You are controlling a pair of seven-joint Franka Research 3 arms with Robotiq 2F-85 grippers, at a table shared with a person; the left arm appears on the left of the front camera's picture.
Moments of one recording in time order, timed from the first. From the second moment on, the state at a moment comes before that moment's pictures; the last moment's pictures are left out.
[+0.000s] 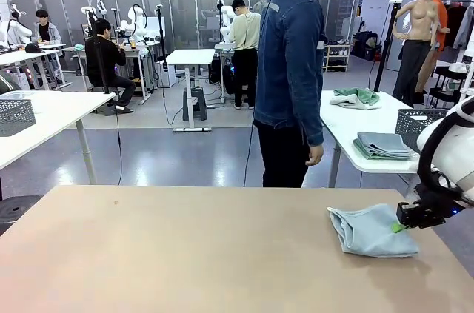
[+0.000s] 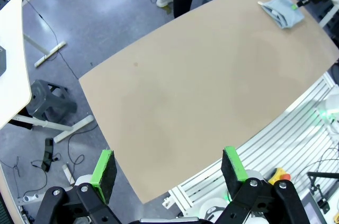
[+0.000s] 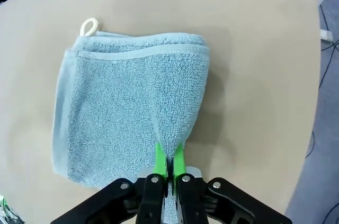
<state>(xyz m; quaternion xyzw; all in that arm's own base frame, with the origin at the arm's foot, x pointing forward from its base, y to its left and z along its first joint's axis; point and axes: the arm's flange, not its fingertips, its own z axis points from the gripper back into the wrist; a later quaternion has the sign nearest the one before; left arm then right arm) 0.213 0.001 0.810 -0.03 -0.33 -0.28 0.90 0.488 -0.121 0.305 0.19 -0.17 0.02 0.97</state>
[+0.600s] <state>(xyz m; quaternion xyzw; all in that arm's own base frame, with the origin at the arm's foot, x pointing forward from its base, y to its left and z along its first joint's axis) 0.213 0.001 0.810 -0.03 -0.33 -0.28 0.90 0.489 -0.122 0.306 0.17 -0.16 0.03 0.97</state>
